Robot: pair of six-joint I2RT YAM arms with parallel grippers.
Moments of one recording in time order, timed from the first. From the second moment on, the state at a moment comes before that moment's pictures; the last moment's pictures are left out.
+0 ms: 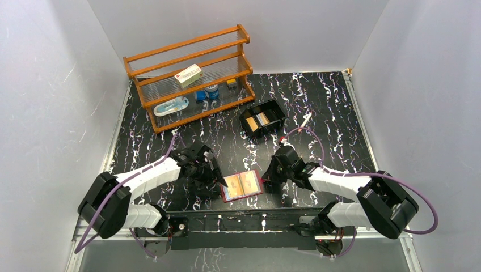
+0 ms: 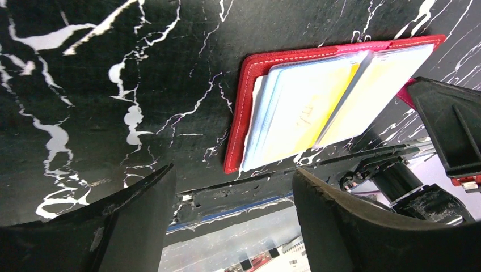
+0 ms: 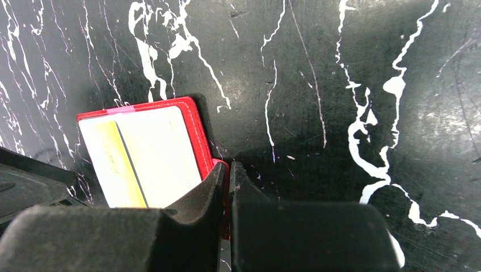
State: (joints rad) left arm -0.66 1.27 0.63 -0.60 0.30 -1.07; right arm 0.77 1.25 0.43 -0.04 -0.05 0.89
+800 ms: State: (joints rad) left arm -0.78 1.35 0.58 -0.29 0.30 -1.19; right arm 0.77 1.22 0.39 -0.01 -0.04 0.90
